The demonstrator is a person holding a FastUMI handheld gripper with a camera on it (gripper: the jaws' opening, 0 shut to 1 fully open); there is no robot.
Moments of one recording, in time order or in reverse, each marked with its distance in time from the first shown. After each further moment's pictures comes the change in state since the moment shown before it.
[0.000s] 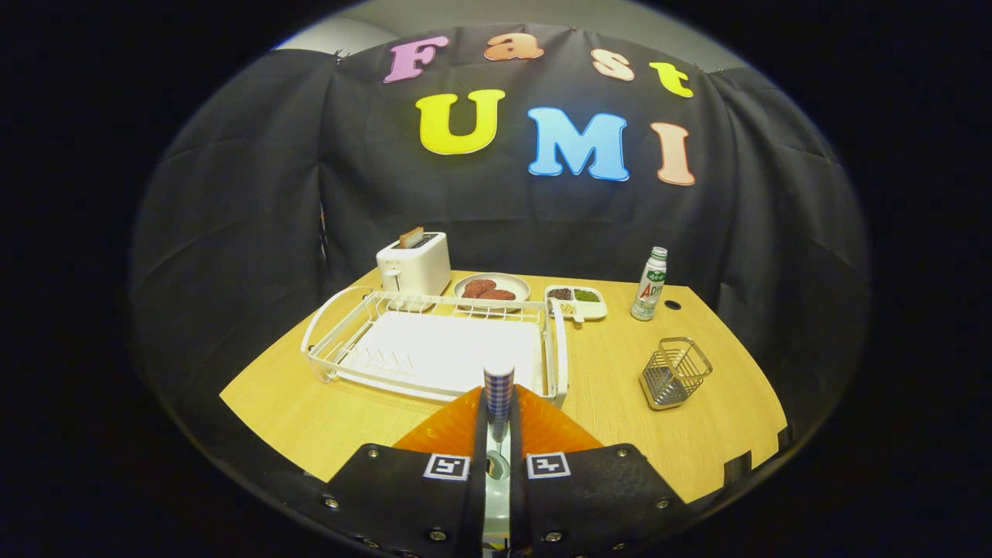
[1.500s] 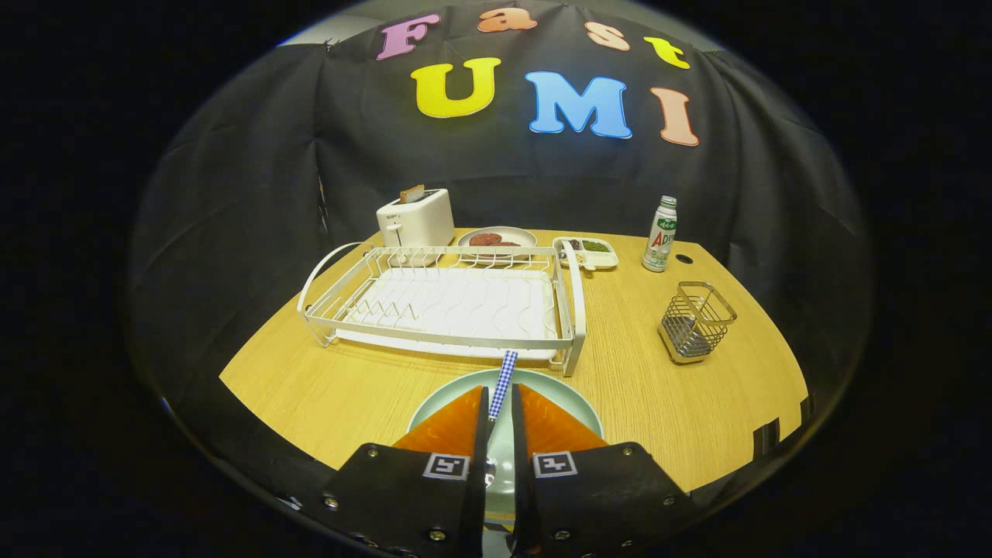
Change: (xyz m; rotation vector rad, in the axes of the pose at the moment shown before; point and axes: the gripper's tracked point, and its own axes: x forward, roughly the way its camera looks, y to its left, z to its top) arm 0.014 0.002 -0.058 0.048 0.118 0.014
